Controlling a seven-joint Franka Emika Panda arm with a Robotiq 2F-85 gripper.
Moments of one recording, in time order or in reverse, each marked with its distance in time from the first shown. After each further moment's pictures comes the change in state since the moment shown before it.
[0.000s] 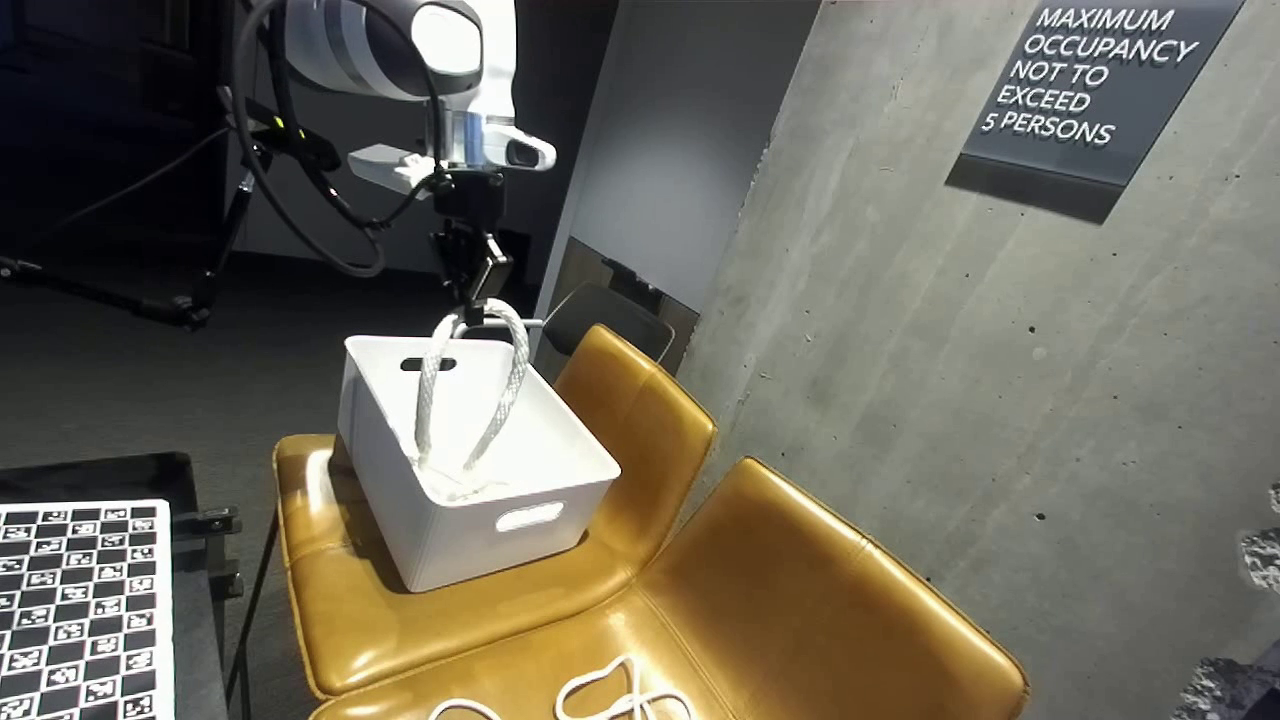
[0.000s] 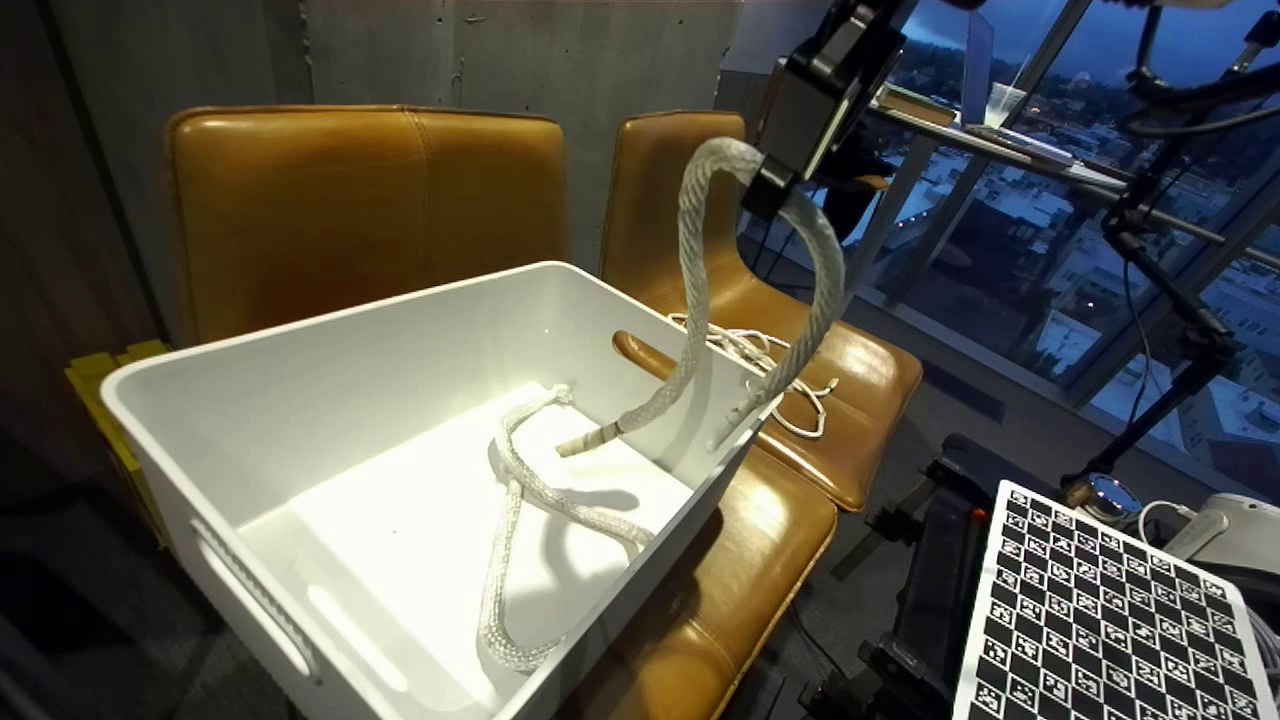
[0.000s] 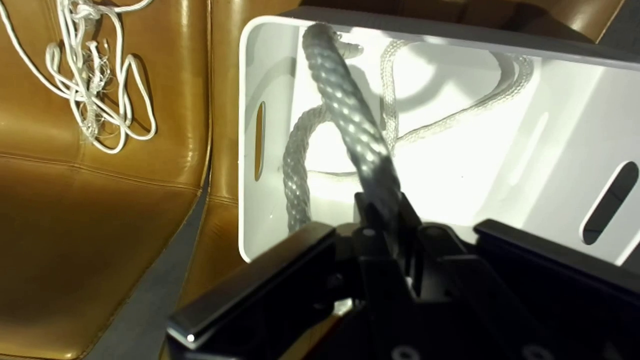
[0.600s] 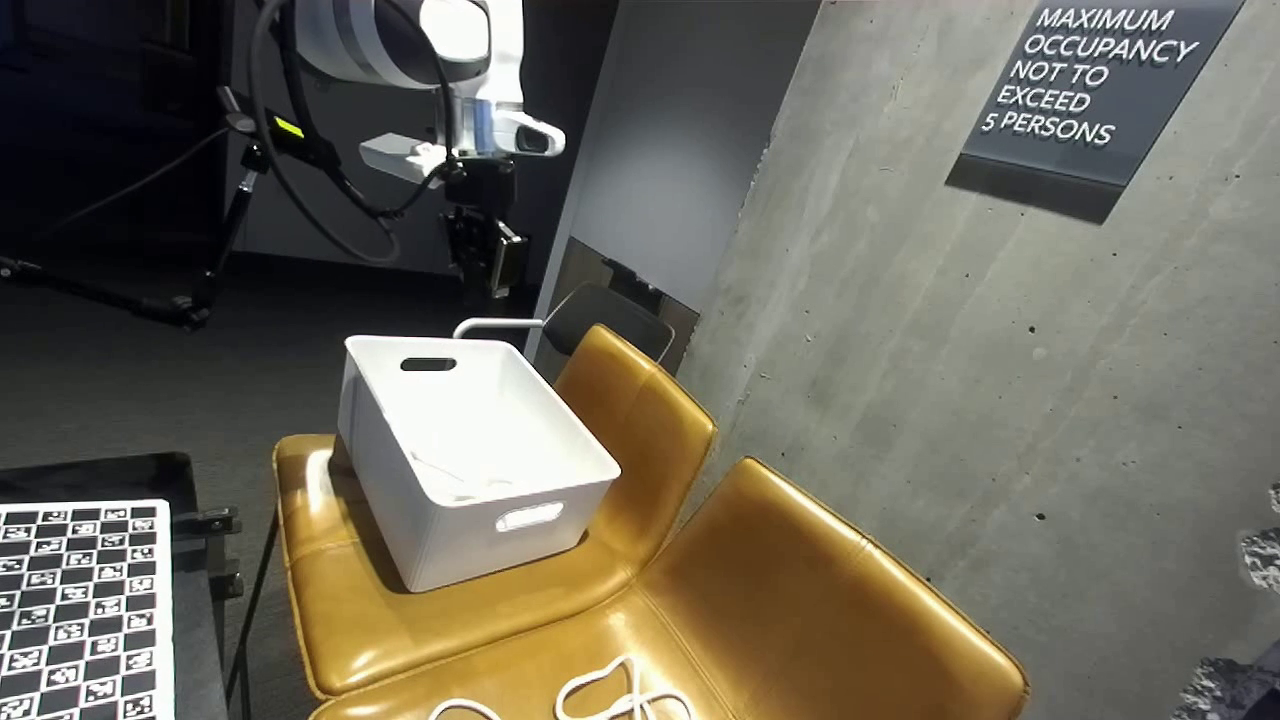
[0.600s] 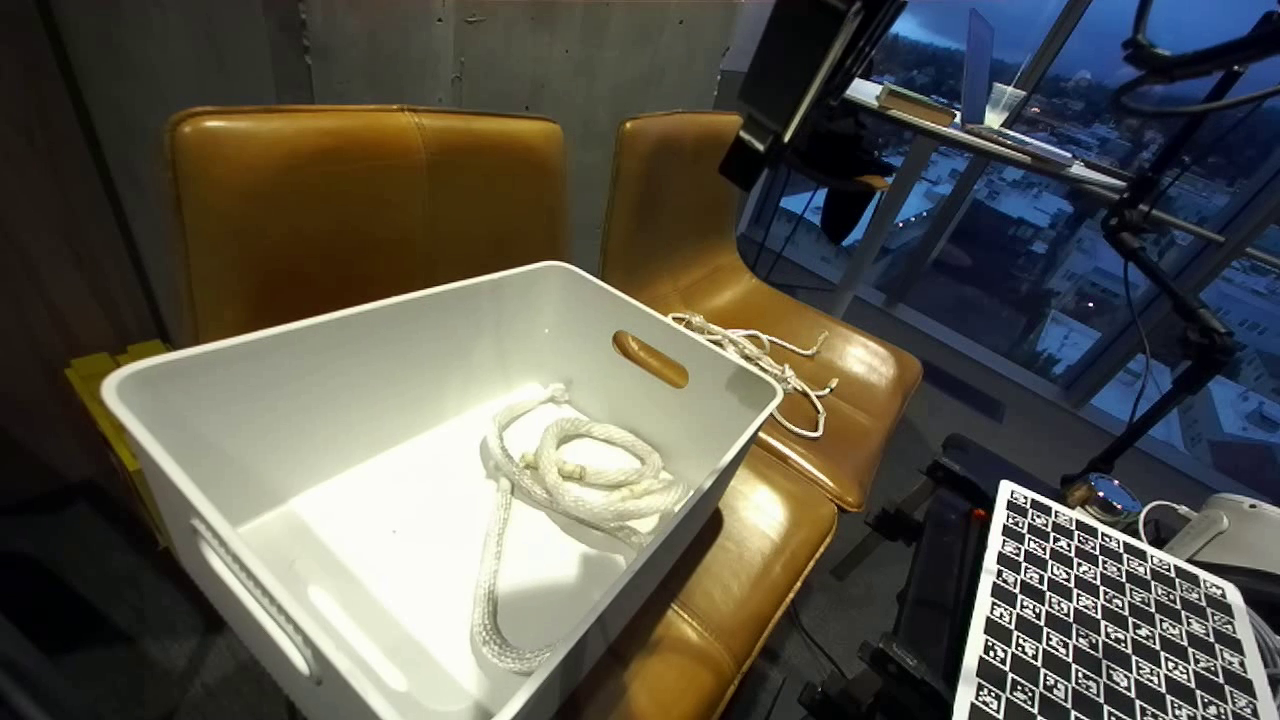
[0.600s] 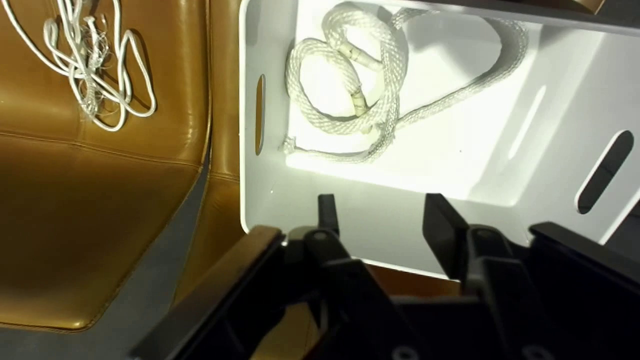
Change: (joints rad) arm -0.001 0.000 -0.002 0.030 0.000 0.009 -0.001
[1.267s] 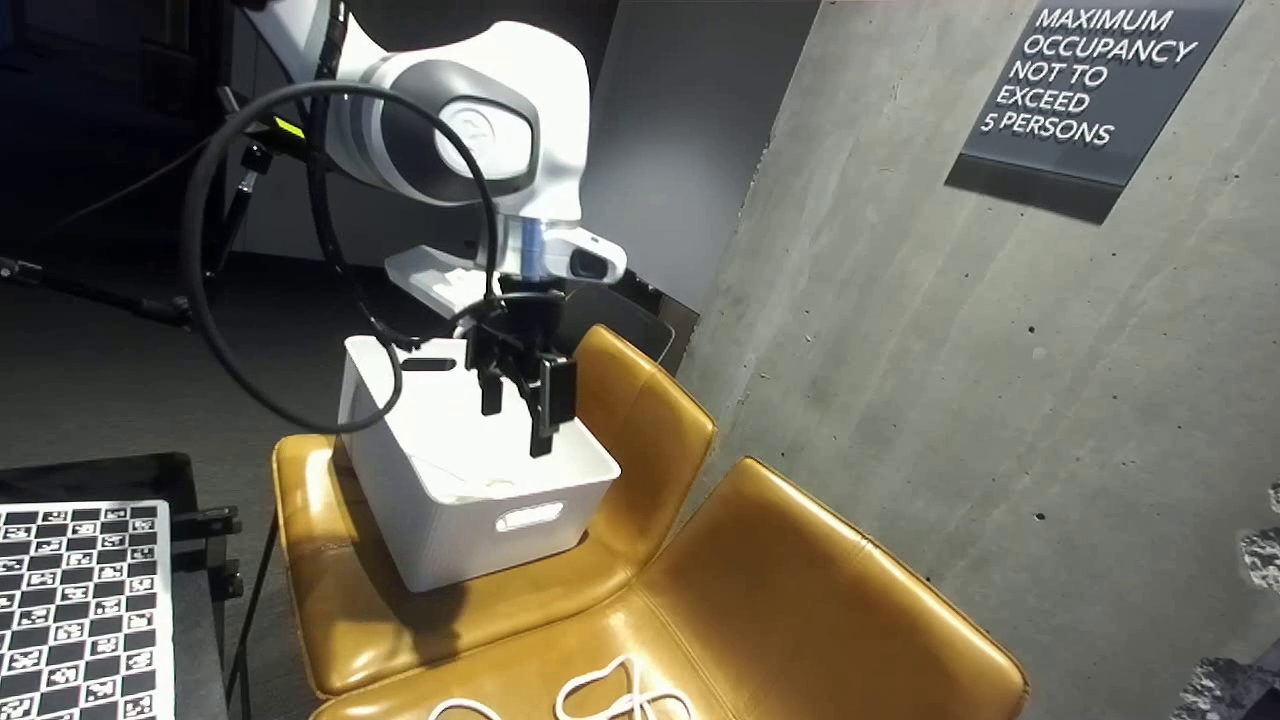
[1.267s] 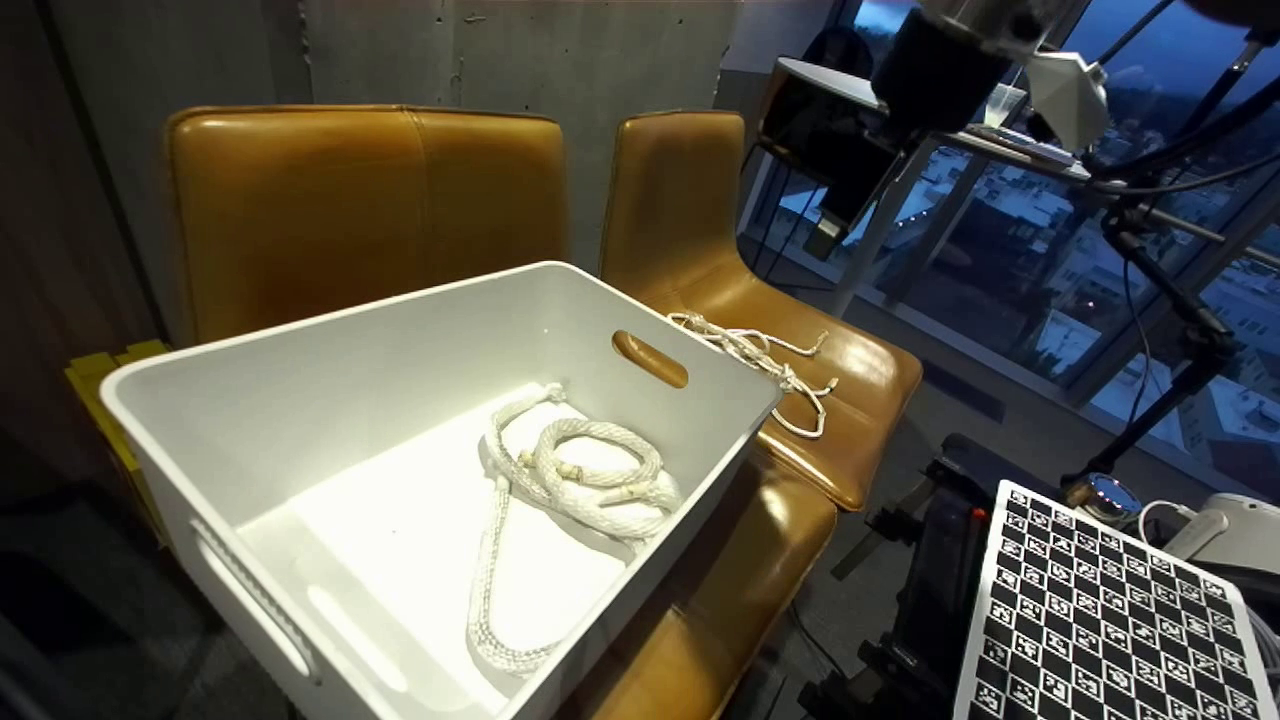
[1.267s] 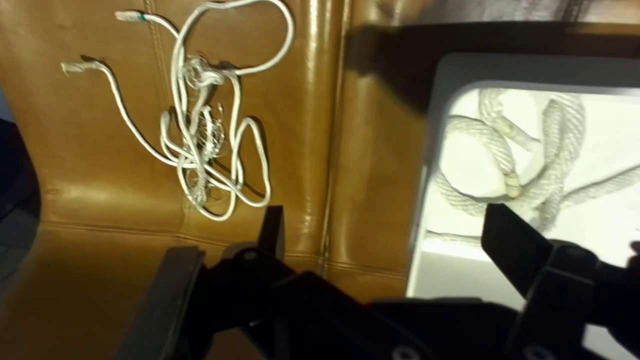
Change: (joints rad) arm -0.146 0.030 -0.149 -0.151 -0.001 0.117 -0.187
